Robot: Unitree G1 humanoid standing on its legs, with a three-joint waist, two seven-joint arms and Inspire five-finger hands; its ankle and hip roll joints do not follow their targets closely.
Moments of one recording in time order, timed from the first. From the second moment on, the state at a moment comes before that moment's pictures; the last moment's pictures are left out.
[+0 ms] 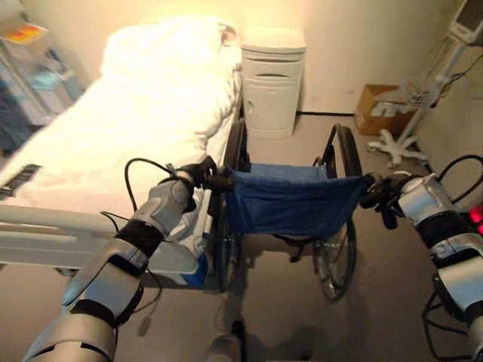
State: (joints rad) left arm -0.88 0.62 -0.61 0.66 0.32 0.25 -0.12; right arm -0.90 -0.68 0.46 0.73 -0.14 0.75 0.34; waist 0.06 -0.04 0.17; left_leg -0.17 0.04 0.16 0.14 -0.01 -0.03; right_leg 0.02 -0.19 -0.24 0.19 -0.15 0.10
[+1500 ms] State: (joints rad) left arm -0.88 0.53 -0.59 0.70 0.31 0.16 0.02; right arm -0.95 -0.77 0.47 0.72 -0.11 0.75 0.24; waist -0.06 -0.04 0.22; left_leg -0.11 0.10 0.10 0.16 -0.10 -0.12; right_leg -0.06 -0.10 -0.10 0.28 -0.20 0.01
